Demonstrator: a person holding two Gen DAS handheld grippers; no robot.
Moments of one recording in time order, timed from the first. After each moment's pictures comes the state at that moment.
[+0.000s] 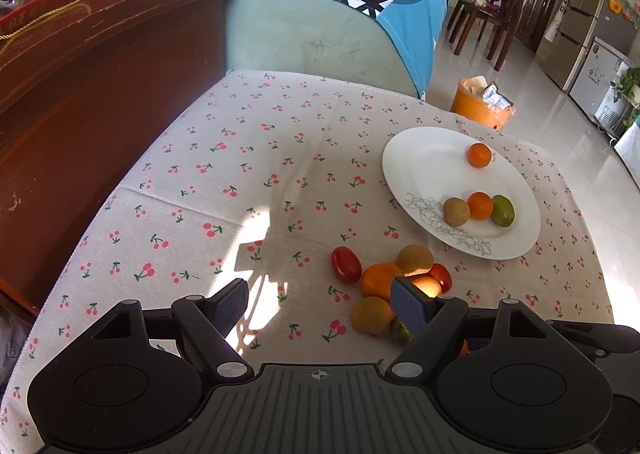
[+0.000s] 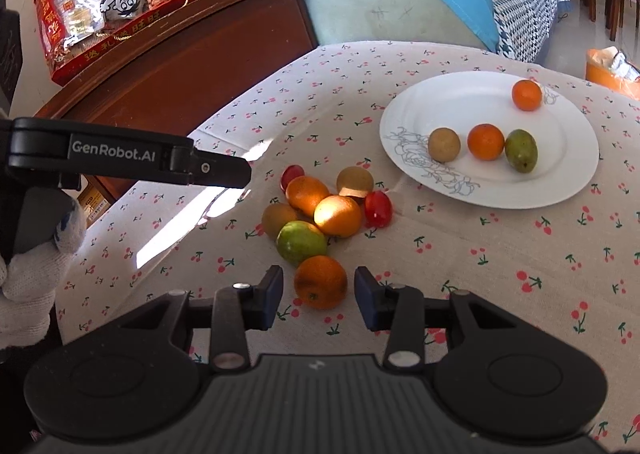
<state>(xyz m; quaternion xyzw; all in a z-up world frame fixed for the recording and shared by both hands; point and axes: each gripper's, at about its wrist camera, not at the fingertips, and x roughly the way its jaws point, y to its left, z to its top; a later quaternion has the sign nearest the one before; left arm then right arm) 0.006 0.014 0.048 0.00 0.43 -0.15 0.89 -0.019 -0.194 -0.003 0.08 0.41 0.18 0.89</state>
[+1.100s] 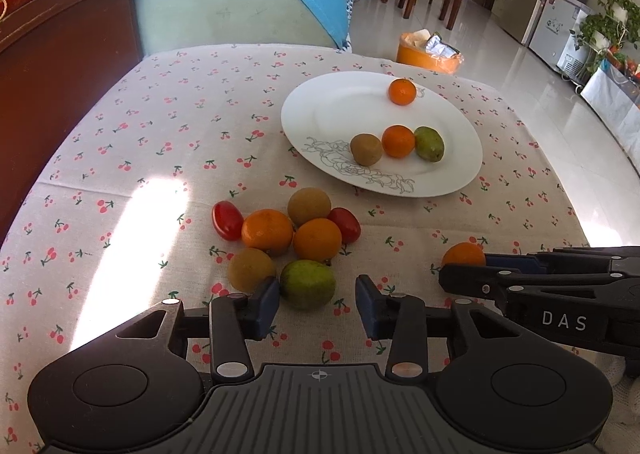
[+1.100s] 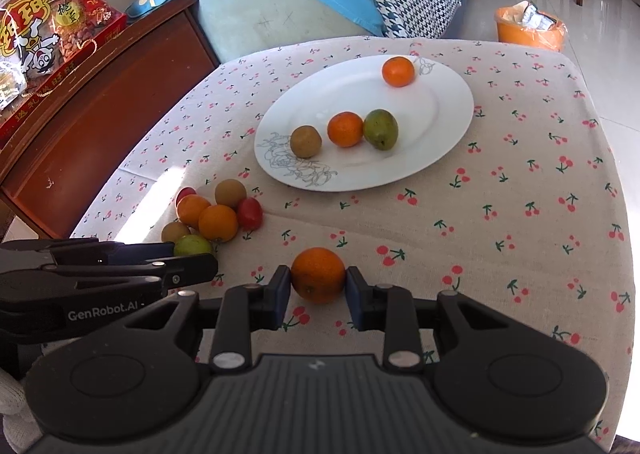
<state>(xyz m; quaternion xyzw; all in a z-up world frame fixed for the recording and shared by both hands) -0.020 -0.055 0.018 0.06 0.45 -0.21 0.87 -0.025 -0.263 -0.002 0.15 0.43 0.07 0.89</state>
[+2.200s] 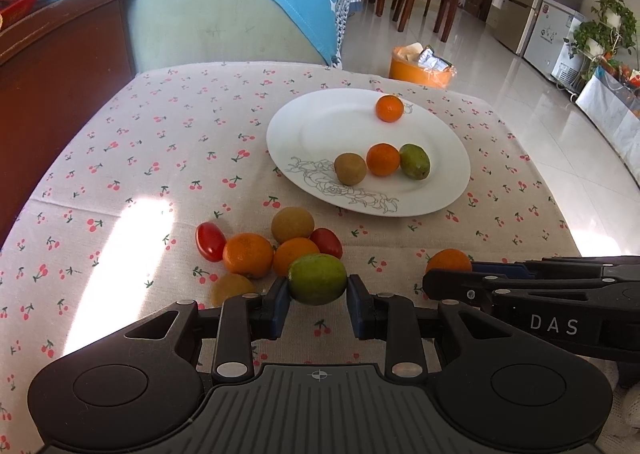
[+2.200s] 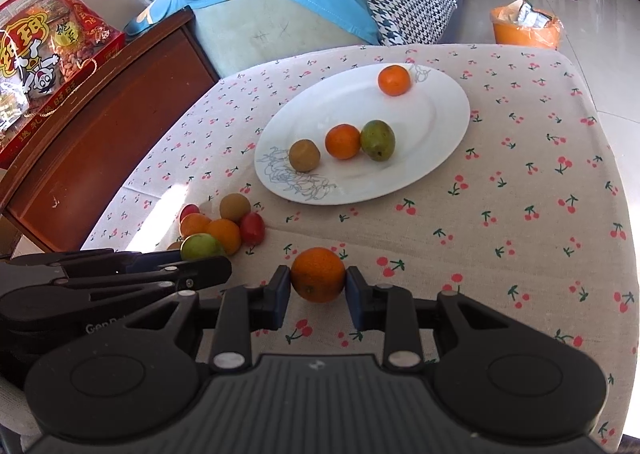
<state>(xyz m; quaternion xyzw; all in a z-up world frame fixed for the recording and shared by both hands) -0.021 -0.065 0.026 0.05 0.42 -0.21 0.88 -0.025 -0.269 0.002 0.18 0.41 0.07 0.89</state>
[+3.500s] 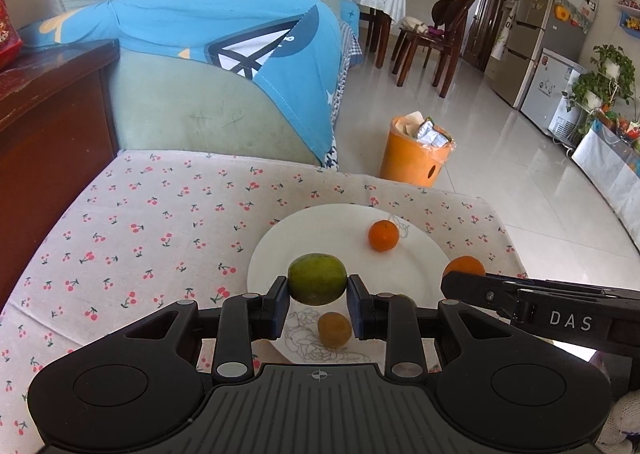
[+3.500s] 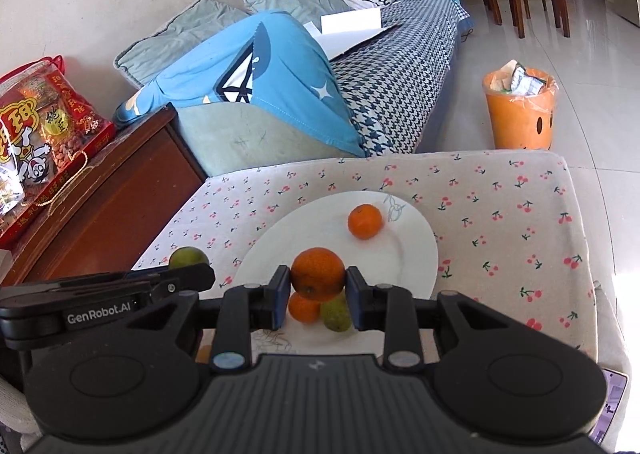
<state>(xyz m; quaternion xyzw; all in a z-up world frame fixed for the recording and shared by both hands) 0.056 -0.099 0.069 0.01 0.37 -0.22 0.90 0.043 -0.330 0.042 0.21 0.33 0.06 0.92</state>
